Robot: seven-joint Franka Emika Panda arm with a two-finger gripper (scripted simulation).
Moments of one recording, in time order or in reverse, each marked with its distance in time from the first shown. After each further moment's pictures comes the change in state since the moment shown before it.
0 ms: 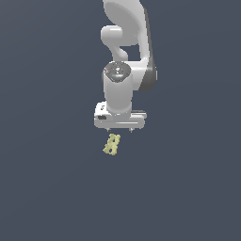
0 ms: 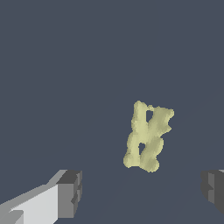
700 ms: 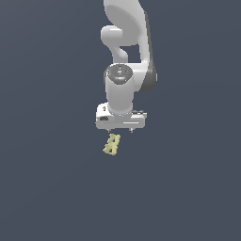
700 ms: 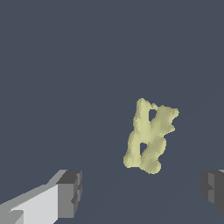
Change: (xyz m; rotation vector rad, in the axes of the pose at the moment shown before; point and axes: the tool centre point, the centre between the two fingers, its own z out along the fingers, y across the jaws) arm -0.005 -0.002 0.010 -0.011 0.001 -0.046
